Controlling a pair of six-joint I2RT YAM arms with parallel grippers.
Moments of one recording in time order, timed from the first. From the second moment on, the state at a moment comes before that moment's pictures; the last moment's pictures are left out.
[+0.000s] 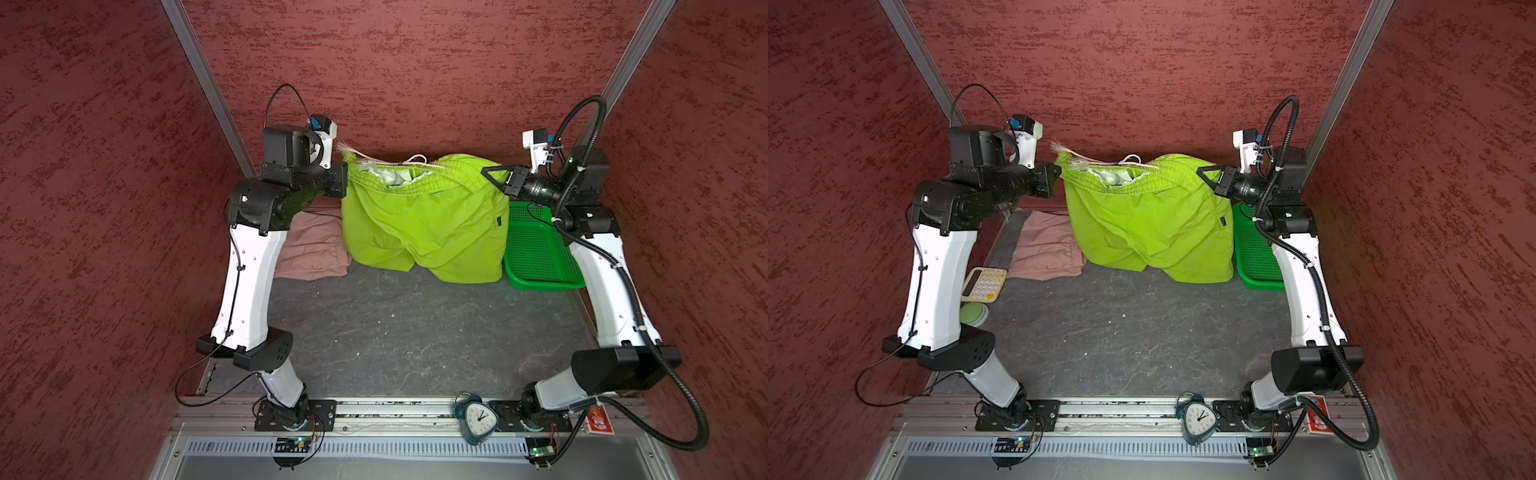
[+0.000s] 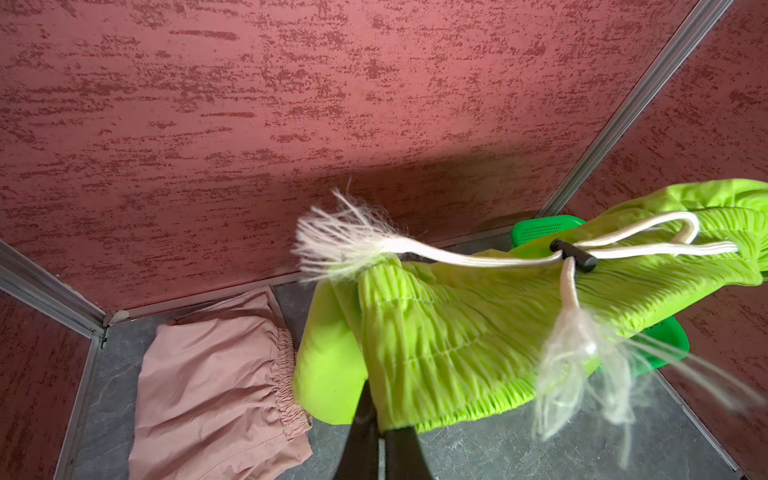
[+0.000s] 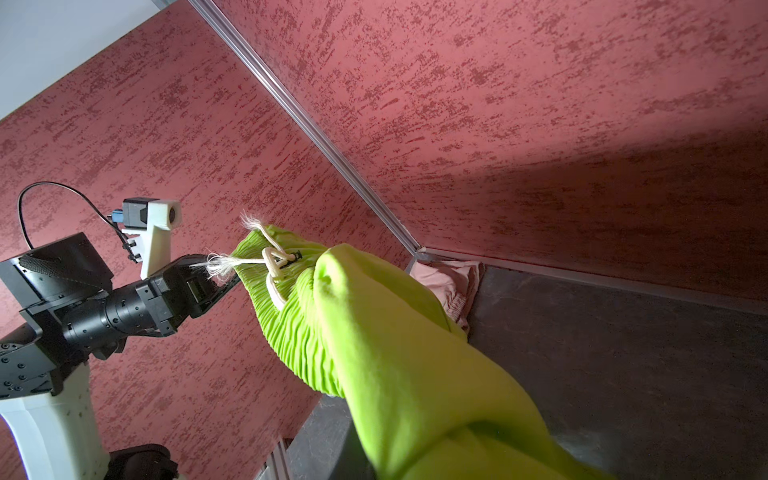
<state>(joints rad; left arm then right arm) -0.28 1.73 2.52 -1.22 0.09 -0.12 0.01 1.53 1.82 -0.39 -0.89 0.60</state>
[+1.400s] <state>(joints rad) -0.27 1.32 1.17 -0.55 0.14 -0.17 -0.01 1.49 1.04 -0.22 -0.87 0.37</state>
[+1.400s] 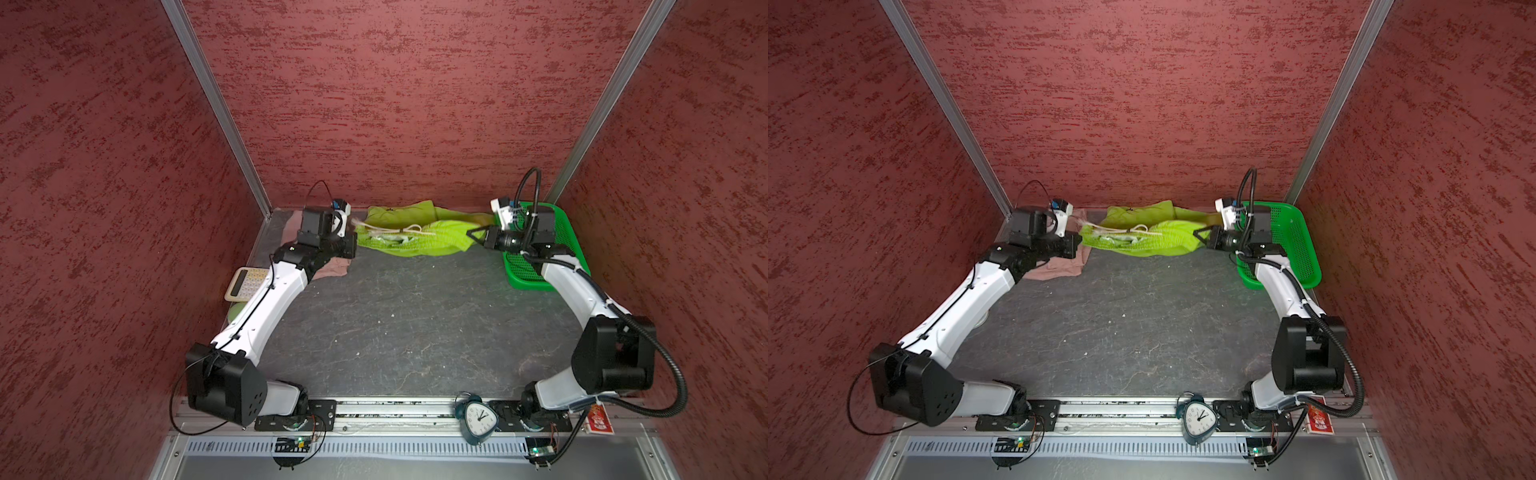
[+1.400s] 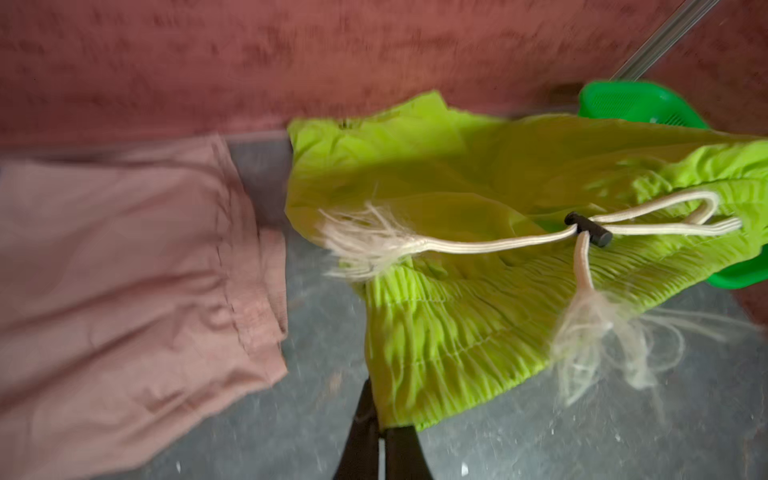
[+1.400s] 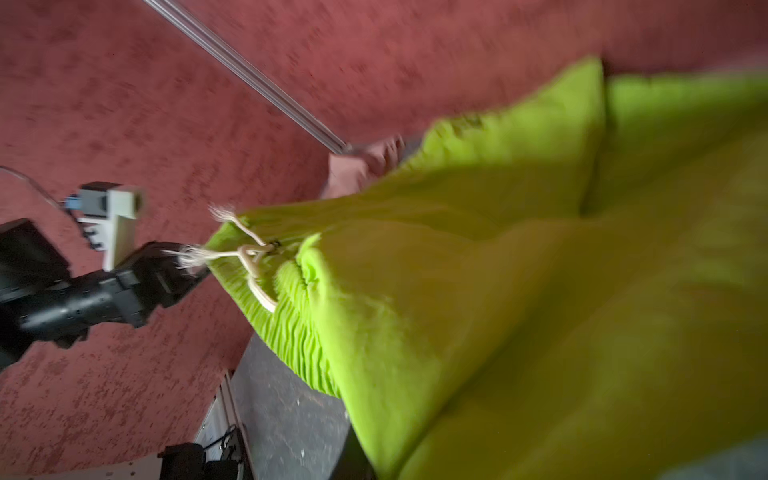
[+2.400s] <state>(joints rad) -0.28 1.11 0.92 -0.87 0.15 -0.57 0.76 0.97 0.60 -0.58 -0.40 0.68</state>
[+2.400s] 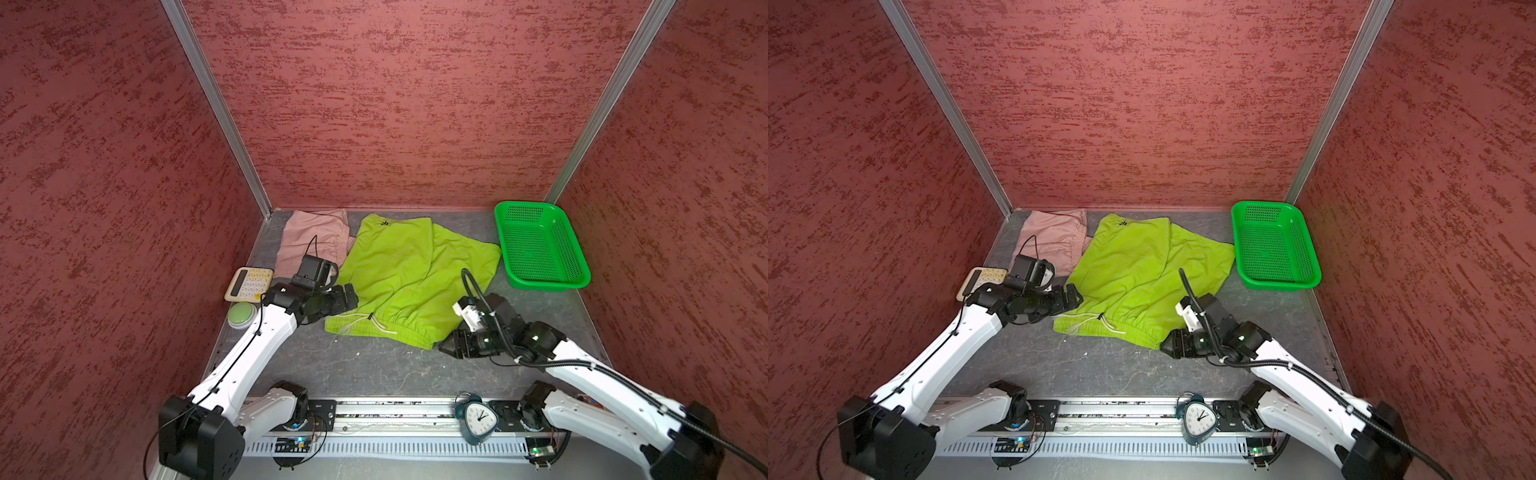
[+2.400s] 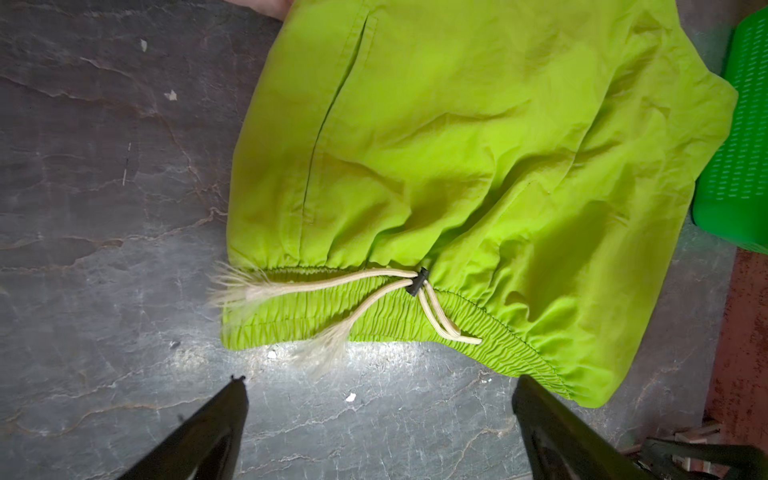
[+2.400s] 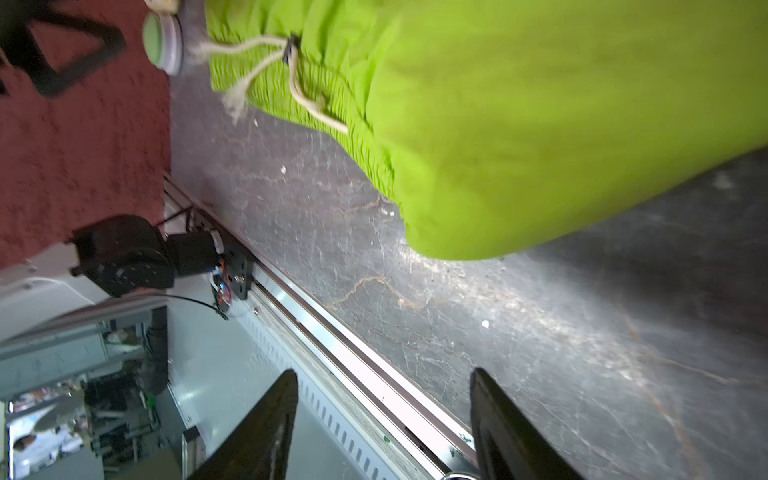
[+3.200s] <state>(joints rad) -0.18 1.07 0.84 -0.74 0.22 -0.54 0.82 1.38 0.57 -0.11 -0.24 0.74</state>
